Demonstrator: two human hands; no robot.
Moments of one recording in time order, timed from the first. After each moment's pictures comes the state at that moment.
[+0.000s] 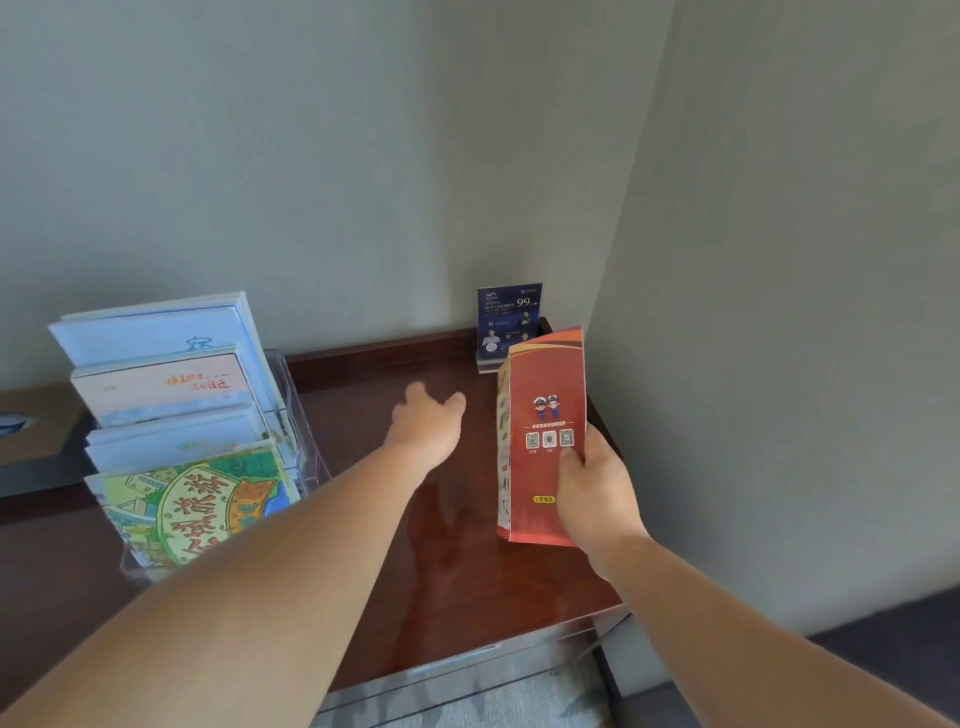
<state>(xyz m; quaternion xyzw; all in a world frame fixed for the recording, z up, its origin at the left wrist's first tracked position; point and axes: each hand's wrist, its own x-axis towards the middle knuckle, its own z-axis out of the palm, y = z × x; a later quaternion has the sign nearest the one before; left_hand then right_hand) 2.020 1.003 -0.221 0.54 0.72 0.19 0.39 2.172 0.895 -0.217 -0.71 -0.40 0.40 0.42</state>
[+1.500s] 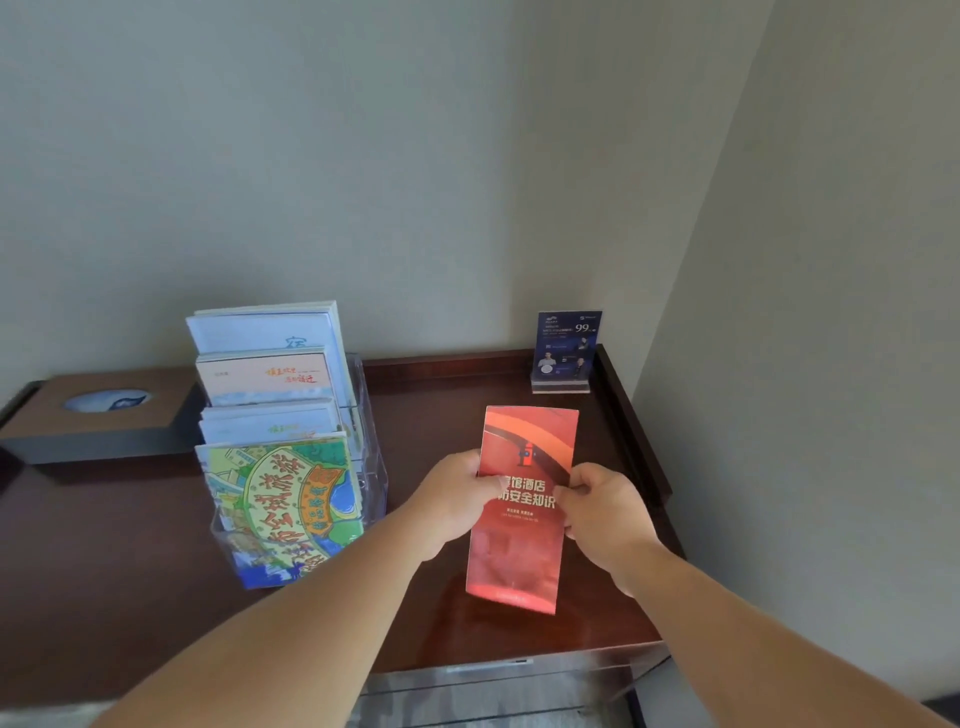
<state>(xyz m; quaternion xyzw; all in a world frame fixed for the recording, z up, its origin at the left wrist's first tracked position) 1.986 0.939 -0.229 0.55 0.59 0.25 0.53 2.161 0.908 -0.227 -0.71 -0.48 0.41 0.31</state>
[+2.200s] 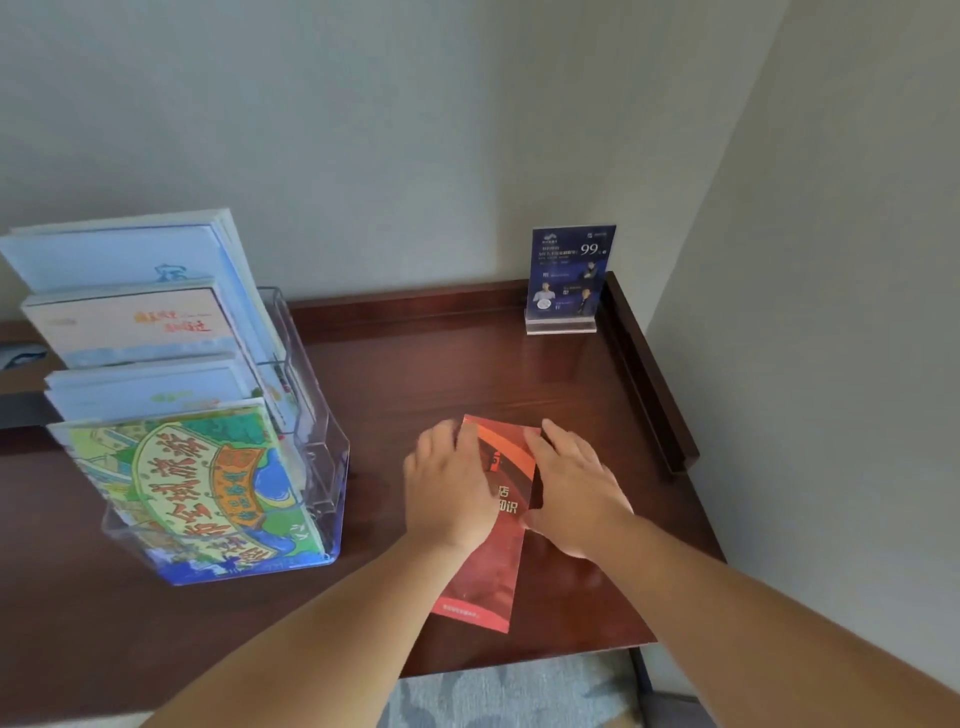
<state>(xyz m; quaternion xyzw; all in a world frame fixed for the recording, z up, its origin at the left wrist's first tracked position) 2.017 0.966 -0.341 0.71 0.69 0.12 0.08 2.167 0.959 -0.317 -0.65 -0.73 0.23 -0.01</state>
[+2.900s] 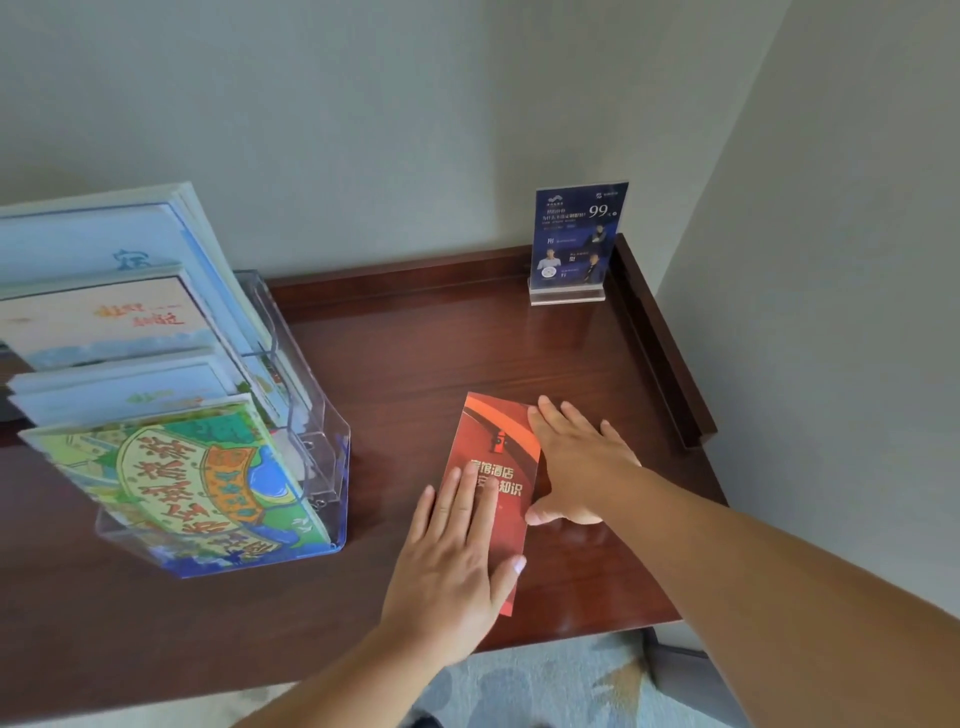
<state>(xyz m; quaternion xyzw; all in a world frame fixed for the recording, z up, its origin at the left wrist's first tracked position) 1.986 0.892 -0.379 0.83 0.55 0.00 0.07 2.167 0.983 -0.319 -0.60 -0.74 0.23 -0.18</state>
